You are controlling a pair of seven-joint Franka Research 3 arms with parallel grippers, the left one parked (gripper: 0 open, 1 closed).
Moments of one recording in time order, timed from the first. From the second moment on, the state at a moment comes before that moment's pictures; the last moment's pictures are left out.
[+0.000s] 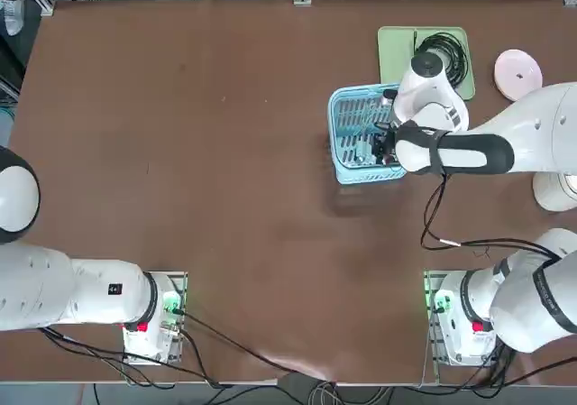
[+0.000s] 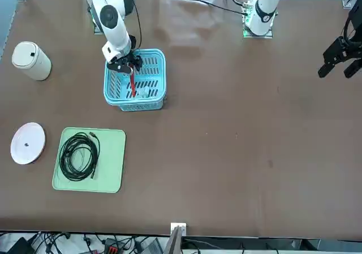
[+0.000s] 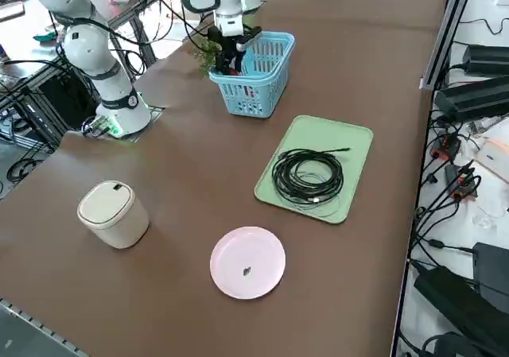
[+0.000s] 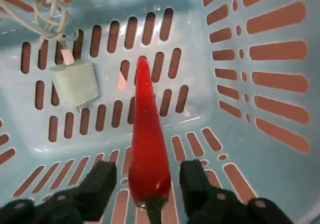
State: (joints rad) arm 0.67 -0.08 -0.07 -2.58 0.02 2.40 0.75
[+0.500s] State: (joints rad) arm 0.67 -0.07 -0.07 -2.58 0.02 2.40 0.75
